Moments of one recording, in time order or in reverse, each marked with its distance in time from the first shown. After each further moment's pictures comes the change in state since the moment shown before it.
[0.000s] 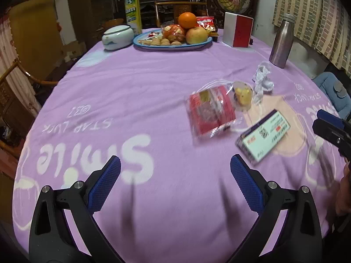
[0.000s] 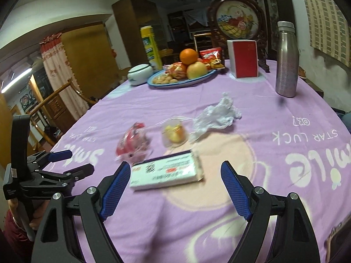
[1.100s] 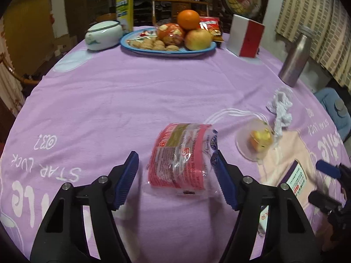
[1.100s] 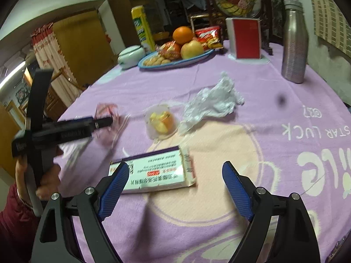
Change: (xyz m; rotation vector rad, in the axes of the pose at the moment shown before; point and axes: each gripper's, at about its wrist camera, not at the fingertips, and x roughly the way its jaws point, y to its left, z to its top) left arm 0.071 0.017 0.063 -0.070 0.008 -0.067; right arm 0.047 -0.008 0.002 -0.003 0.140 -0.002
